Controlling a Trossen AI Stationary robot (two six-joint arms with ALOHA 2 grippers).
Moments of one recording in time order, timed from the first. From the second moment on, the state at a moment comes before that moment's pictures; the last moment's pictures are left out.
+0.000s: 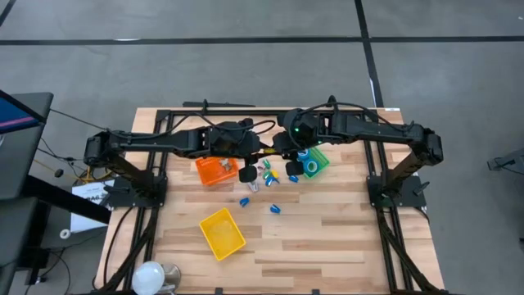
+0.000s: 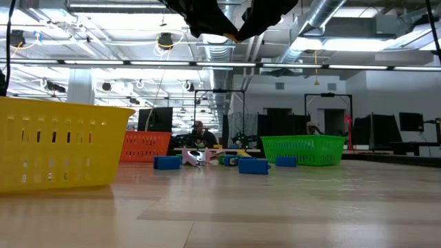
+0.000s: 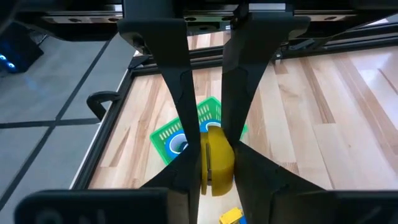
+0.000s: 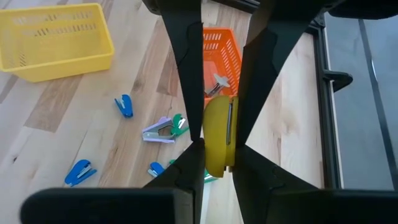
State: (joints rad) left arm 0.10 1.48 1.21 -0.20 -0.10 0.19; right arm -0.14 1.58 1.51 -0.71 -0.05 -0.40
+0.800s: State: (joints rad) left arm 0.10 1.48 1.21 -0.20 -0.09 0.19; right arm -0.14 1.58 1.52 -0.73 -0.05 -0.42
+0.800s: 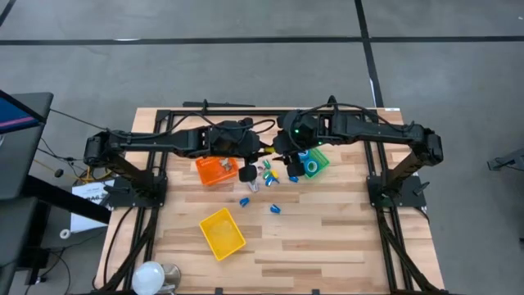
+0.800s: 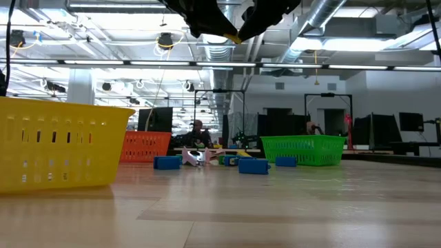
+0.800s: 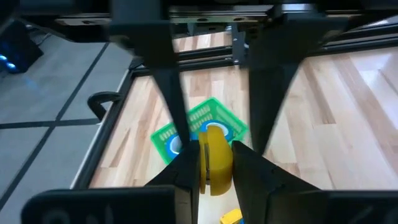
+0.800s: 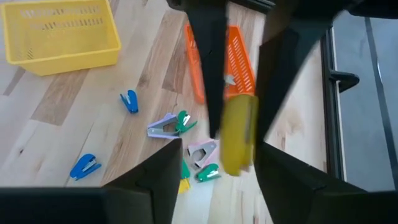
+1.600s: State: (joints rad) left arm 0.11 1.31 1.22 -0.32 -0.10 0.19; right arm -0.25 1.58 1.71 -0.93 -0.07 -0.39
